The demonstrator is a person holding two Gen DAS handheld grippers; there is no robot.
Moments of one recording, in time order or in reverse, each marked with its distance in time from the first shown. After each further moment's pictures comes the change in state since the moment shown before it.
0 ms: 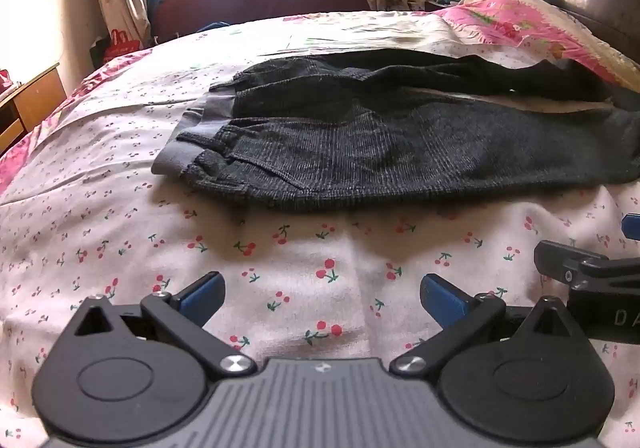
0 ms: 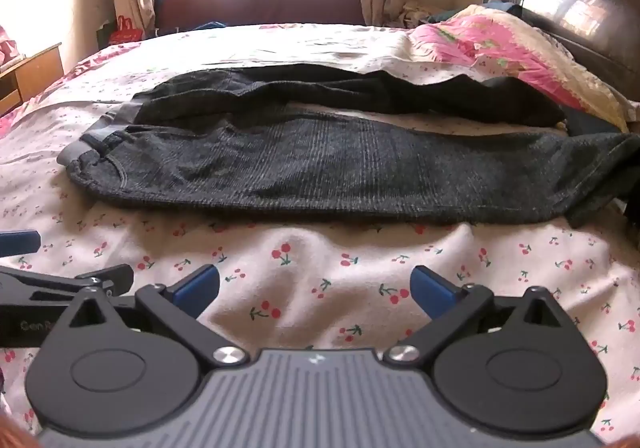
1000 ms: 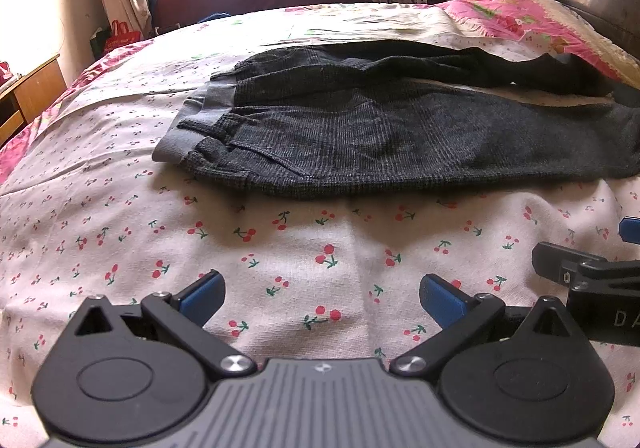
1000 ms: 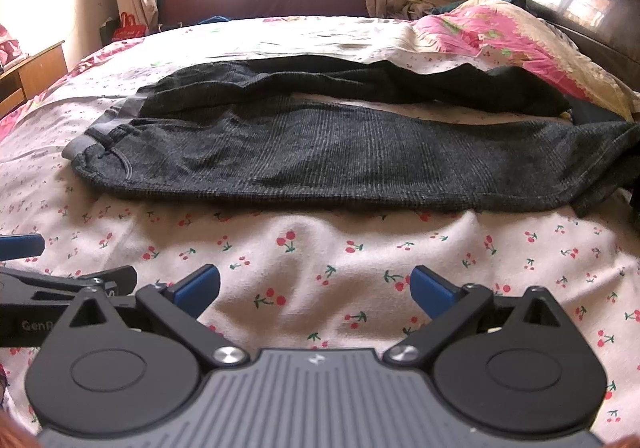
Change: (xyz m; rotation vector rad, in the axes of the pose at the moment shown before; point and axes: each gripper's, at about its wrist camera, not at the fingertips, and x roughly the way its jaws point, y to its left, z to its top) left arm 0.001 0.001 -0.006 -0.004 0.044 0.008; right arm 0.002 -0.002 -0.006 0.014 0.038 0.028
